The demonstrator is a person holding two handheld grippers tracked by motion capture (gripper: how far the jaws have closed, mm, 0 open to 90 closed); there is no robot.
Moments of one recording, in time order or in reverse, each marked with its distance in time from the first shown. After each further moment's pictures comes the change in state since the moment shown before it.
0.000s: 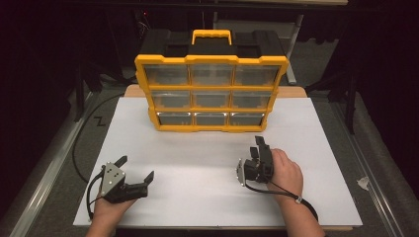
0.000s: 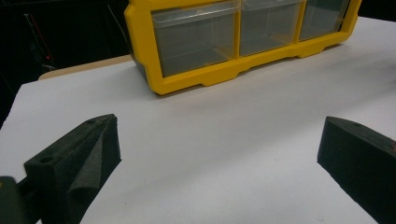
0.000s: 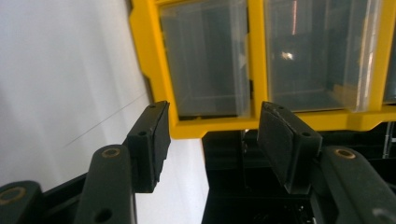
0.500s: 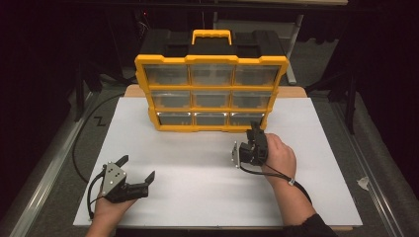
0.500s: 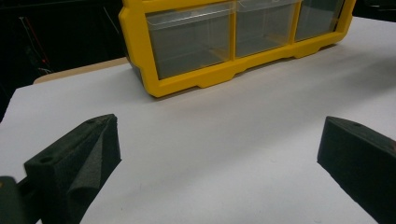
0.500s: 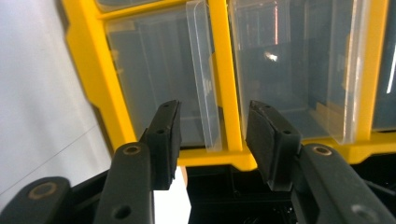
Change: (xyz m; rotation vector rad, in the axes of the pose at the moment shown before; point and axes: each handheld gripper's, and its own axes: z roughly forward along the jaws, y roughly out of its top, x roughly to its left) left arm -0.001 0.000 0.002 -0.001 -0.014 0.011; right arm -0.020 0.016 0.041 -0.007 -0.067 0.016
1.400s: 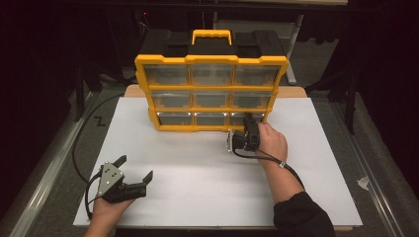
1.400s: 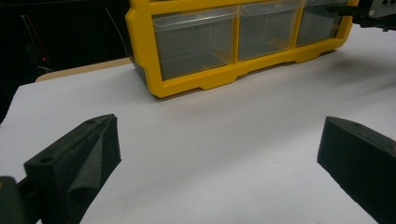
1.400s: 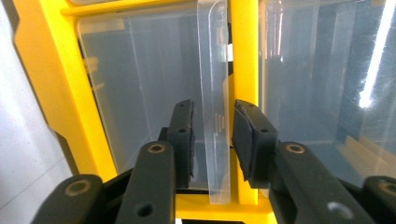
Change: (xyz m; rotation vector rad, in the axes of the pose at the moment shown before) left arm 0.004 -0.001 -0.003 -0.011 0.001 -0.026; right arm 0.005 0.013 0.048 0.037 0.010 -0.059
